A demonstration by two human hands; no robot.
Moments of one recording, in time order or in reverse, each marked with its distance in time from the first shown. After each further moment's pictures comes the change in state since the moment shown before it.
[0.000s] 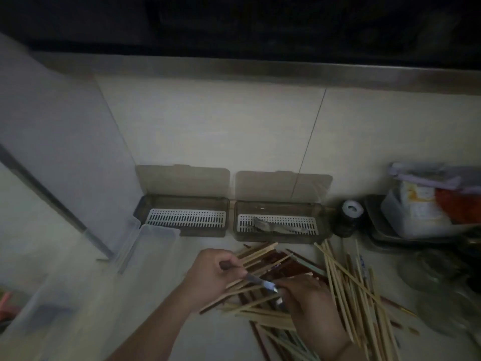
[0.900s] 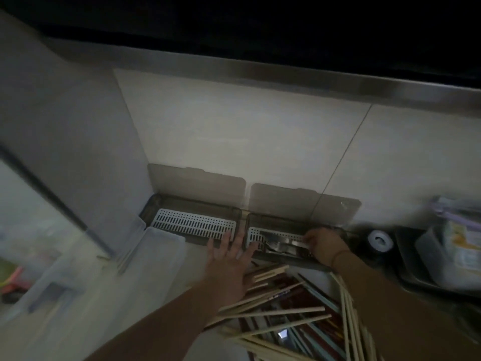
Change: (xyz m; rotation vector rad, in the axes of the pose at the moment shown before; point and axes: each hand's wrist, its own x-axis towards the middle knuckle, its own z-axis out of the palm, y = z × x) left_hand 0.067 -0.030 0.027 0.981 -0.154 -0.122; right_hand 0.198 0.110 0.005 -0.286 -0.472 0.324
